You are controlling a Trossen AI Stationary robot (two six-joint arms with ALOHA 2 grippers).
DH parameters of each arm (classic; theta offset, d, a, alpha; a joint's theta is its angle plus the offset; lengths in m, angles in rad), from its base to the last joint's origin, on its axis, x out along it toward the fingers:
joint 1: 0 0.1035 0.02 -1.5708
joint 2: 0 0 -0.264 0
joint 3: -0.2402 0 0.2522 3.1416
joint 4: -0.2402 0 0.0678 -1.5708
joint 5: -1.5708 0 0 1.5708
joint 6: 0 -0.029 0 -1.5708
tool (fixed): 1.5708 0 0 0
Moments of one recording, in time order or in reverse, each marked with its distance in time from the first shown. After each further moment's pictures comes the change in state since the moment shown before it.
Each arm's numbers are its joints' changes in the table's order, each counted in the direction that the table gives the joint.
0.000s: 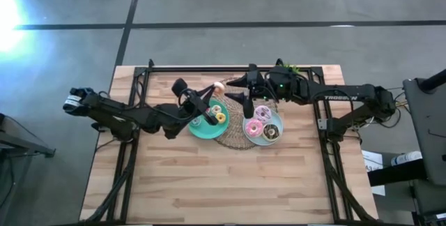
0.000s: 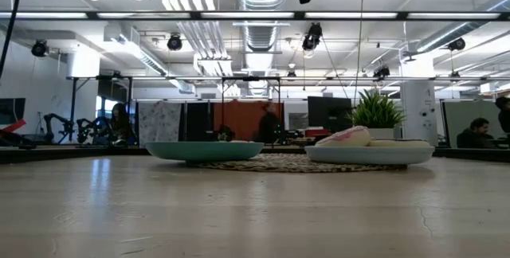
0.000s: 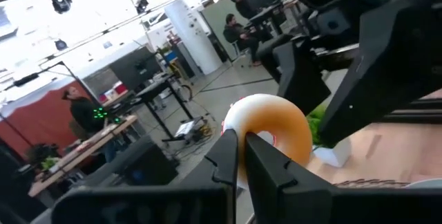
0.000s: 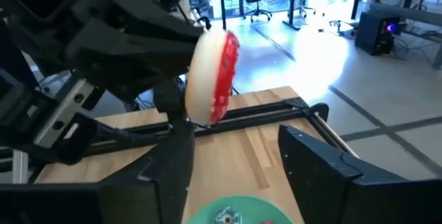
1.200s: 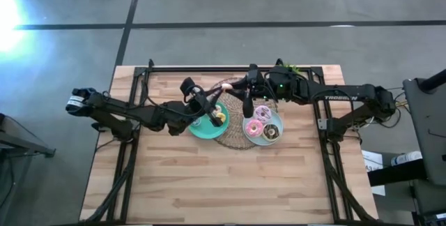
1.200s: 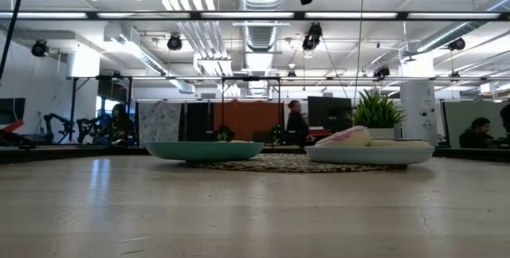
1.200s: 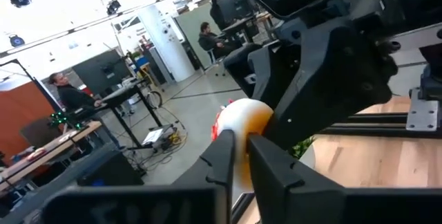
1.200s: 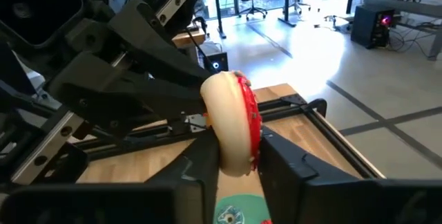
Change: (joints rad) left arm 0.040 0.037 -0.004 0.001 -0.160 0.100; right arm -0.001 0.000 -0.005 -0.010 -0.024 -0.037
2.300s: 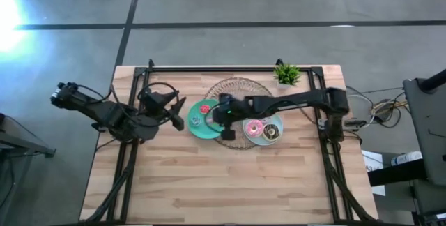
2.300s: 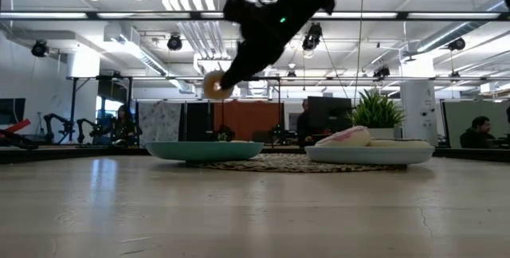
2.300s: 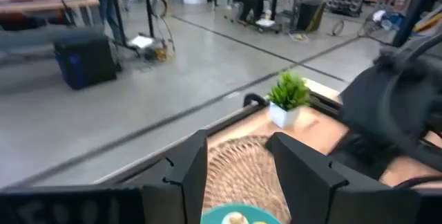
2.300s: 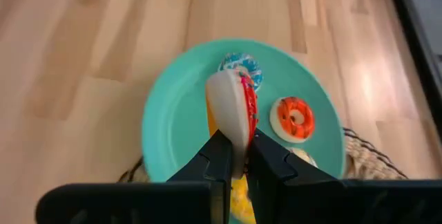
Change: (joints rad) left arm -0.233 -0.342 0.005 -0.943 0.286 1.059; right arm 0.091 0.495 -0.215 -0.330 -0.051 0.359
